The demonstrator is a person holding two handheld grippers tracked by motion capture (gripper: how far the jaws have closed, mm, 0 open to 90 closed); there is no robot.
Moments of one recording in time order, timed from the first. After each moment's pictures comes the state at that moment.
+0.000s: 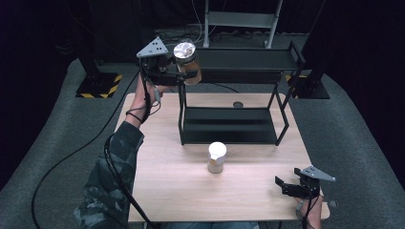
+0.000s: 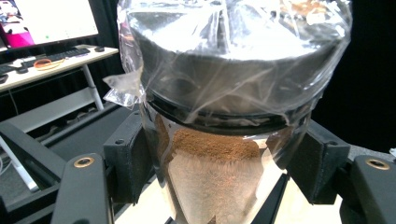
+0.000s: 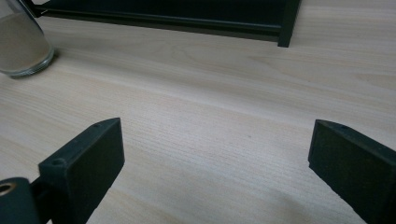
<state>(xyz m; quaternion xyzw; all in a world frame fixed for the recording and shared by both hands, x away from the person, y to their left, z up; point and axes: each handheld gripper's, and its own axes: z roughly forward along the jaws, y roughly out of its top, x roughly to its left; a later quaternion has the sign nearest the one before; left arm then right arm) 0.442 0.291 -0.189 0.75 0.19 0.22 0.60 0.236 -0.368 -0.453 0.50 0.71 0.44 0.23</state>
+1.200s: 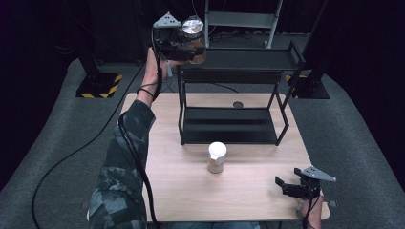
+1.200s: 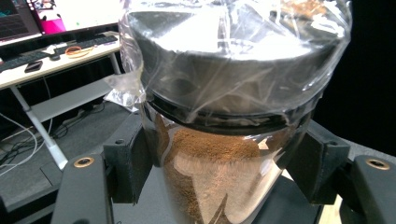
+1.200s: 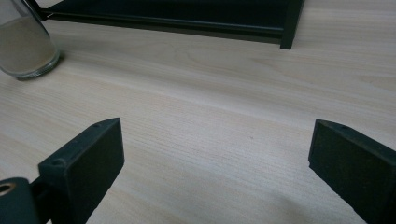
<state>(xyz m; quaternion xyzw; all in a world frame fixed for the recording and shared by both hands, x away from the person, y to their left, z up) 0.484 0.254 -0.150 0.75 0.24 0.24 0.56 0.235 -0.370 -0.455 0.49 0.71 0.45 0.23</state>
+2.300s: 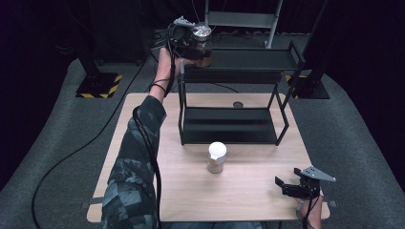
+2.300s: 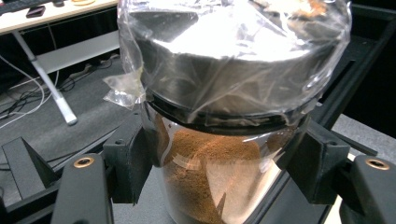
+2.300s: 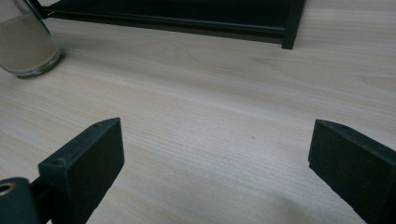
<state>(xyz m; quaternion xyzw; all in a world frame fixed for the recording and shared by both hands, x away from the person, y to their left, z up) 0.516 0.215 -0.144 0.78 0.31 0.22 0.50 0.235 -0.370 -0.454 0.49 0.71 0.45 0.23</state>
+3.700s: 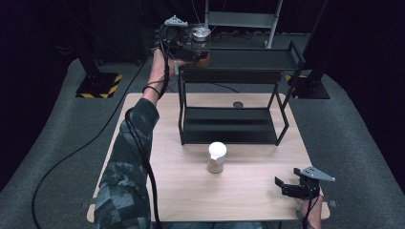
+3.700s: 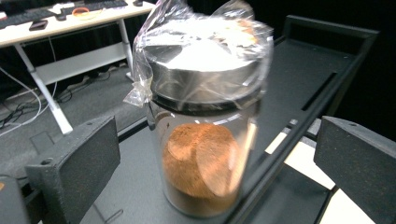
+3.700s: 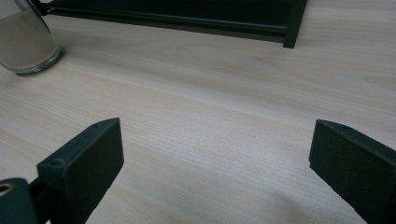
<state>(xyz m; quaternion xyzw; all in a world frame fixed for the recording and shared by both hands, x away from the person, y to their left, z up) 0.497 0.241 -0.147 0.76 0.29 0.22 0.53 0.236 -0.369 -0.454 0.49 0.71 0.45 0.23</state>
